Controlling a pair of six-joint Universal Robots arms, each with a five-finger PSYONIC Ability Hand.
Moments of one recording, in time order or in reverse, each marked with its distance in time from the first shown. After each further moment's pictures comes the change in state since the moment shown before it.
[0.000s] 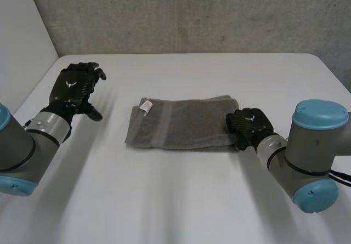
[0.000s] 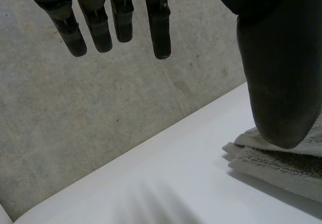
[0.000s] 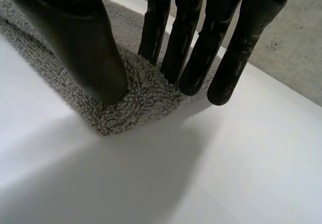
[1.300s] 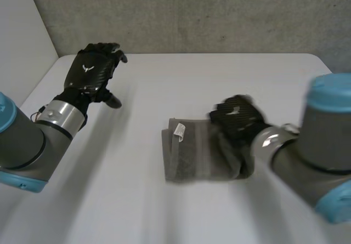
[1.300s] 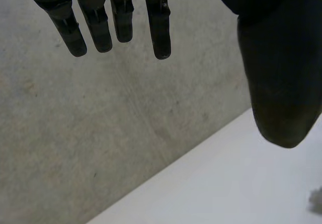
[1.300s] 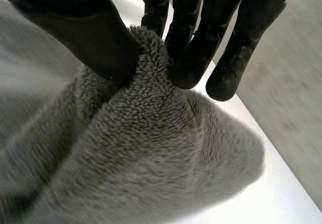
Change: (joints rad) left arm -0.131 0.085 0.042 -0.010 -0.008 -0.037; right arm 0.117 -0.222 -0.026 0.242 -0.069 -0.332; left_hand 0.000 0.000 0.000 0.000 0.000; right_hand 0.304 0.303 0.323 0.331 0.328
